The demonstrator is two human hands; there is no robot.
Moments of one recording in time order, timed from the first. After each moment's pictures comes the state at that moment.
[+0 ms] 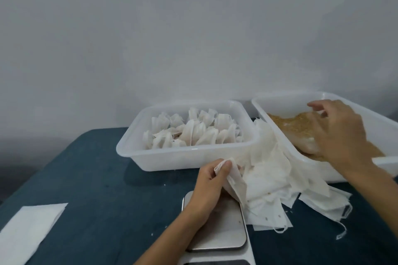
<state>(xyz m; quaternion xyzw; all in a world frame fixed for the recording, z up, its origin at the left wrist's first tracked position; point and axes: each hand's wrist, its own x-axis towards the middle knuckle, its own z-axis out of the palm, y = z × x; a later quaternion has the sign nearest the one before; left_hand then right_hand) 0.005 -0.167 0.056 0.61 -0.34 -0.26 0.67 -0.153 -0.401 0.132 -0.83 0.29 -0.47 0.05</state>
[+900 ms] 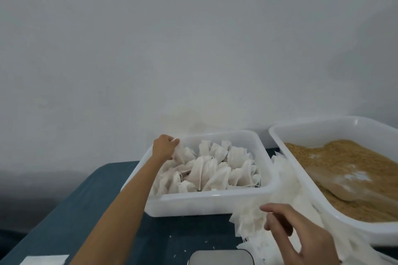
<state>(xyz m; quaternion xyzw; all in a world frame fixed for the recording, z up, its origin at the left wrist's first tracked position) 0.276 -0.216 0.140 0.89 -0.23 0.01 0.40 -0.109 -0.289 0.072 -0.79 0.14 -0.51 0.30</state>
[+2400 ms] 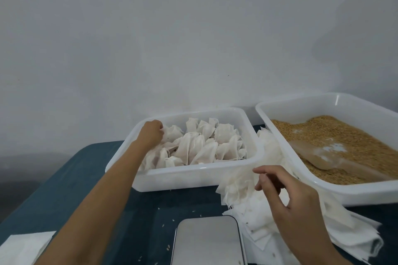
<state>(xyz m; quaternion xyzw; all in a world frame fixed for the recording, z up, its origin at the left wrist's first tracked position) 0.290 -0.211 0.111 0.94 -0.30 0.05 0.17 -0.115 -0.298 0.071 -0.78 0.16 -0.48 0.36</state>
